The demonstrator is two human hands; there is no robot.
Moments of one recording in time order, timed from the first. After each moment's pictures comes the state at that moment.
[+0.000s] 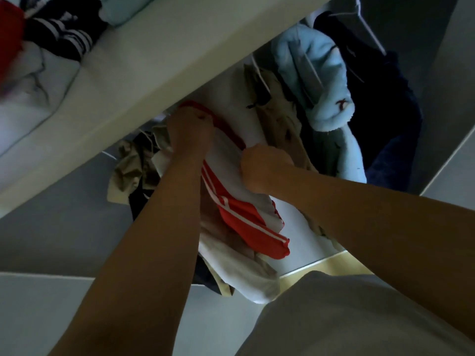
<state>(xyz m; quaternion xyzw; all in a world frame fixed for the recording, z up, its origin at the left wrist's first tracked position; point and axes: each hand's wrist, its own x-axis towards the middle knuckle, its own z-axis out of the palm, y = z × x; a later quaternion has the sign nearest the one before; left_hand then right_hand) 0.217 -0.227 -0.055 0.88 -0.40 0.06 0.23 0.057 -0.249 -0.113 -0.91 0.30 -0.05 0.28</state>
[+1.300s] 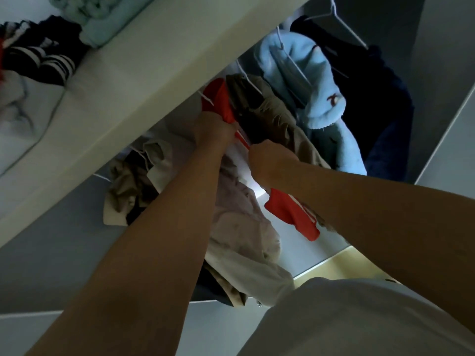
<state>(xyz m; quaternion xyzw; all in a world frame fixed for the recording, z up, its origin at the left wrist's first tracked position) 0.220 -0.293 -0.096 0.88 -0.38 -0.13 0.25 0.059 -0.267 -0.121 -0.88 0.38 -0.06 0.28</state>
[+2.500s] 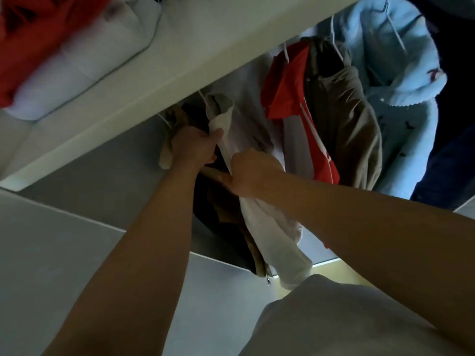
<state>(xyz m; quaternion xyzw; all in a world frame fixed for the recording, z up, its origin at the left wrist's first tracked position) 0.321 -0.096 -0.081 0.89 -0.26 -0.15 0.34 0.162 -0.132 -0.106 -0.93 0.26 -0.03 0.27</state>
